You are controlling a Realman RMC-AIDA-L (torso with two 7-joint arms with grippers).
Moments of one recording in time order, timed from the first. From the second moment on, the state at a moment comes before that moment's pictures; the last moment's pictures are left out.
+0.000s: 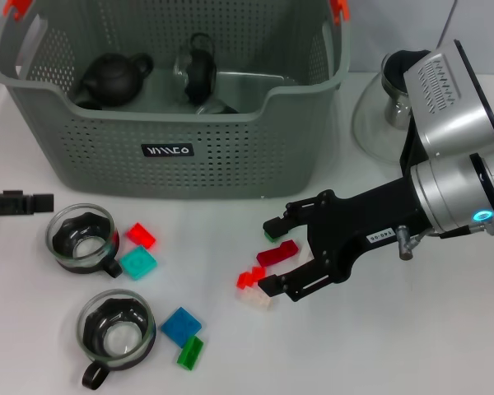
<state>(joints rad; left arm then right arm) -0.44 -1.93 -2.76 -0.90 -0.82 1.74 -2.00 0.69 2.09 -1.24 -0.89 -2.01 -1.53 1.71</state>
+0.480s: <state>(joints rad) -0.60 -1.94 -2.62 -0.93 -0.58 1.63 -2.19 0.70 2.09 -1.23 -0.89 -2.01 -1.53 1.73</state>
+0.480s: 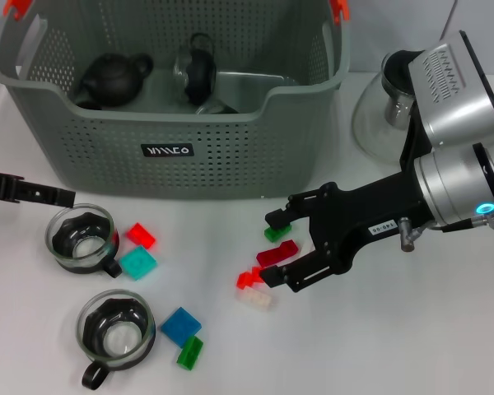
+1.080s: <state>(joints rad) -0.64 -1.97 -2.45 -0.94 -0.42 1.54 -2.30 0.70 2.09 -1.20 -0.89 -2.01 -1.52 1.72</state>
